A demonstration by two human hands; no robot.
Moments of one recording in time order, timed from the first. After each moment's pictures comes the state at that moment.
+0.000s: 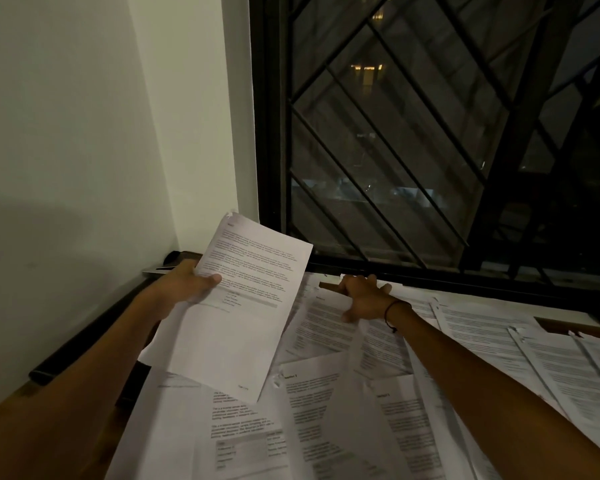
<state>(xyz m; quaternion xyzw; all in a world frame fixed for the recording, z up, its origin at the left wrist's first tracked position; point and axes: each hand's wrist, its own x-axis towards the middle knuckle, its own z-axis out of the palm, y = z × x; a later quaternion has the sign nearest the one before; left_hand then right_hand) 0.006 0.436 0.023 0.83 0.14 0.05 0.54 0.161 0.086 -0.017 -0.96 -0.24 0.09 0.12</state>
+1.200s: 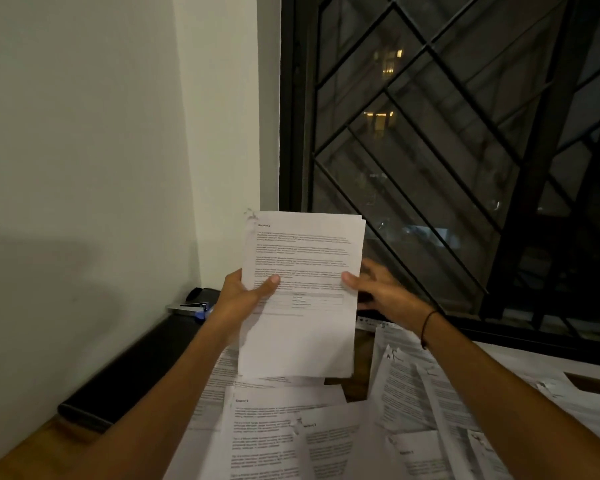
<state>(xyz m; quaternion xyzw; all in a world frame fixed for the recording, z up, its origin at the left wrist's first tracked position) 0.013 0.360 0.063 0.68 0.04 0.22 0.70 0.136 0.100 0.083 -0.70 -0.31 0.16 0.63</state>
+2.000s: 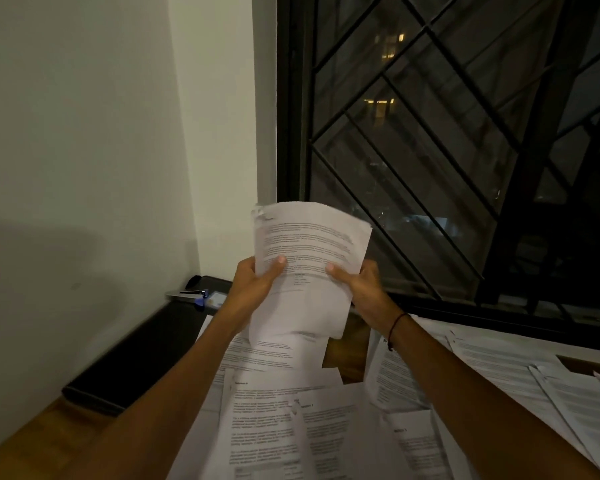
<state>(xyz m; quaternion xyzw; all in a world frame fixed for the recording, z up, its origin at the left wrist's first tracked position) 0.015 0.333 0.067 0.71 0.05 0.24 0.66 0.115 0.137 0.054 -0.59 -0.27 0.05 0.76</state>
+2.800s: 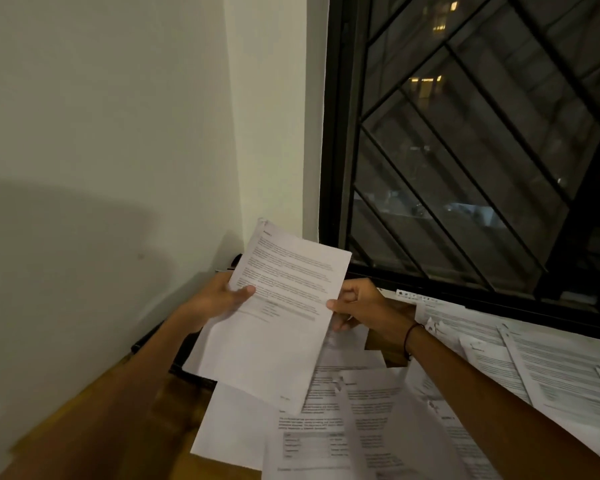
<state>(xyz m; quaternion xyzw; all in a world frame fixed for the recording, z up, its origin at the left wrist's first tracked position) -0.064 0.463 0.021 0.81 0.07 0.10 0.58 0.082 0.178 0.008 -0.72 -0.34 0.21 0.56</state>
